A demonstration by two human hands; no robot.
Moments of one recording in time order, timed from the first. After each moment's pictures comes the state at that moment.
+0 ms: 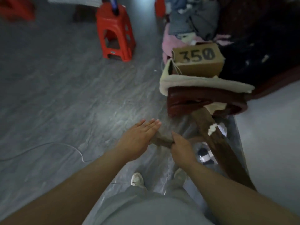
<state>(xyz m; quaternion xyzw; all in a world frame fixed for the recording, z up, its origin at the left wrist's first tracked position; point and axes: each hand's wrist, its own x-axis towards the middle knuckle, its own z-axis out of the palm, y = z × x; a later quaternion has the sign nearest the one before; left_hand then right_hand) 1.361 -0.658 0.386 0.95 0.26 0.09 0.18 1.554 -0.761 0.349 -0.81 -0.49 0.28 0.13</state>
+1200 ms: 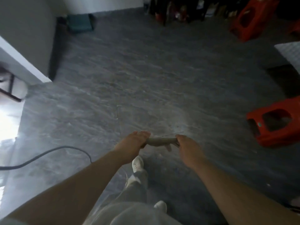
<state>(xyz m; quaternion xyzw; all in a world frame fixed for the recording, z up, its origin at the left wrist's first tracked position) 1.057 -0.637 0.362 0.48 0.84 0.12 0.22 1.224 -0.432 0.406 -0.25 -0.93 0.20 -0.16</state>
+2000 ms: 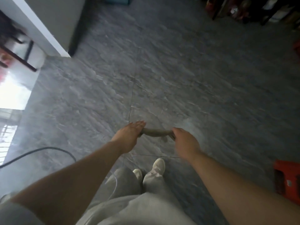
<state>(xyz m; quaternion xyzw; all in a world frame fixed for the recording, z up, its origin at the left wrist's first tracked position) 0.791 -0.585 0.304 0.34 0.89 0.18 0.23 0.890 -0.341 0.337 -0.12 -0.95 0.18 -0.21</state>
